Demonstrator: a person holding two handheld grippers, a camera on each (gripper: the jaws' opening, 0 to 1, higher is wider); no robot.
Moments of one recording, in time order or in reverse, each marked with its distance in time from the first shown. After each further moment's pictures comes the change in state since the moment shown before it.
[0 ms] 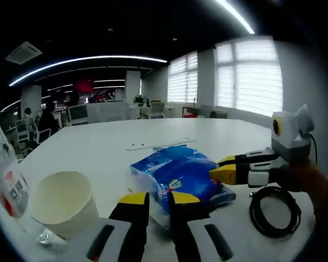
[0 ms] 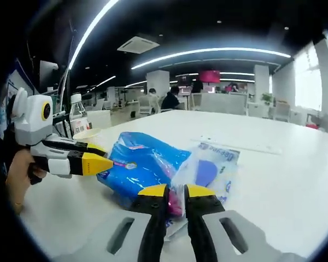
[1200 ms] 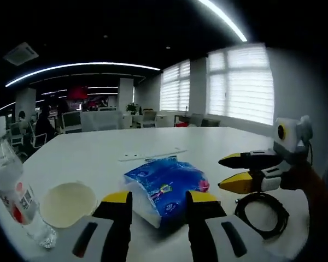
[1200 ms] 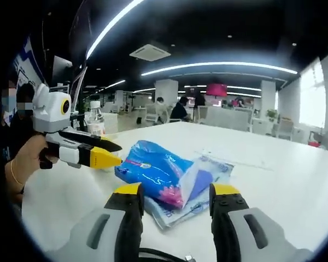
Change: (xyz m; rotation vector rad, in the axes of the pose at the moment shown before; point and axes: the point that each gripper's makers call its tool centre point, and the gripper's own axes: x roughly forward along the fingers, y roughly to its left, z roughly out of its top) left arm -0.020 -0.009 0.024 0.008 -0.077 -0.060; right arm -0.040 0.003 0.019 -0.088 -0.077 0.031
